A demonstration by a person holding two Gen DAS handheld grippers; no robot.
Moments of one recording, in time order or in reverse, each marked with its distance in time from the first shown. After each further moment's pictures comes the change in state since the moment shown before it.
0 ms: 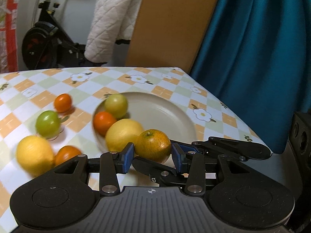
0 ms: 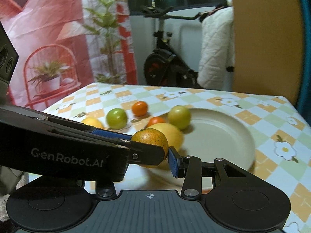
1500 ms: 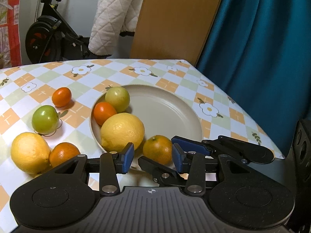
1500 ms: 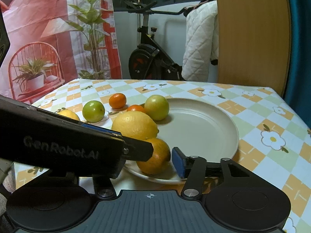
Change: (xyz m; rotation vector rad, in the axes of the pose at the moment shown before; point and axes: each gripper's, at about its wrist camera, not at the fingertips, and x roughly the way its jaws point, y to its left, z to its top) left arm 0.010 -0.003 -0.002 -0.020 0.034 0.051; right arm 0.013 -0.014 -0.015 -0.001 0.011 -0.066
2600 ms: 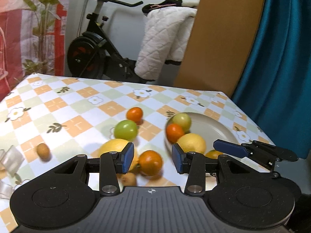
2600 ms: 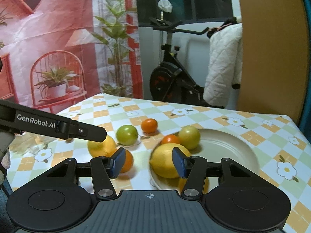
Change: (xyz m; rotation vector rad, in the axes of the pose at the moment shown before) left arm -0.080 0.066 -0.010 -0.108 -0.156 0.193; right arm -0.023 0.044 0.027 -0.084 -0.087 0.117
